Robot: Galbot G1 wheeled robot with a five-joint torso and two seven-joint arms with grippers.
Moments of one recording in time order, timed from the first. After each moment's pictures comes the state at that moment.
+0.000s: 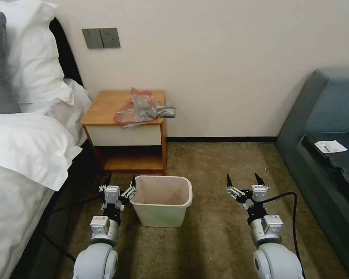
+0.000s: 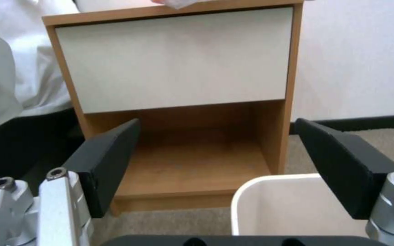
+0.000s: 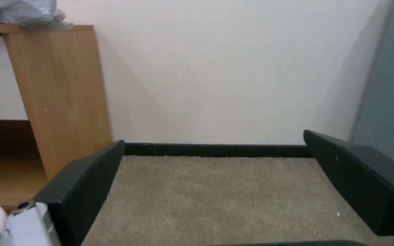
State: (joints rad) left arm 1.55 -1.50 -0.55 -2.00 0.00 0.00 0.00; right arm -1.55 1.50 0.55 2.00 0.00 0.00 0.00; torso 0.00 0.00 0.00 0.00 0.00
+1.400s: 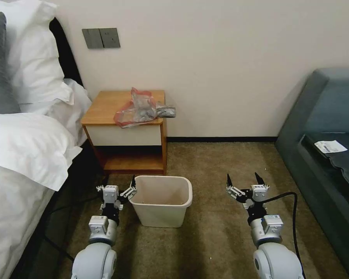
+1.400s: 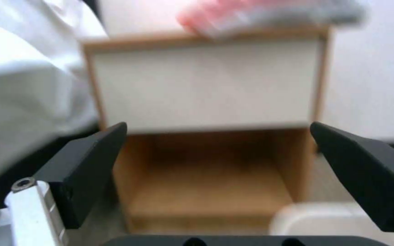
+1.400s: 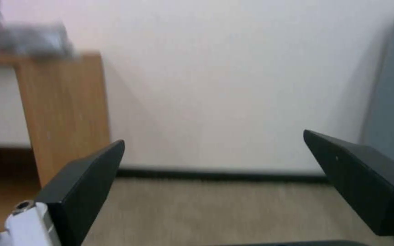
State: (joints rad) left arm 1.52 -1.46 -0.65 -1.99 -0.11 -0.06 0.03; right arm -1.52 1.47 0.54 1.98 0.01 0.11 0.01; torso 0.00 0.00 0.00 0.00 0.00
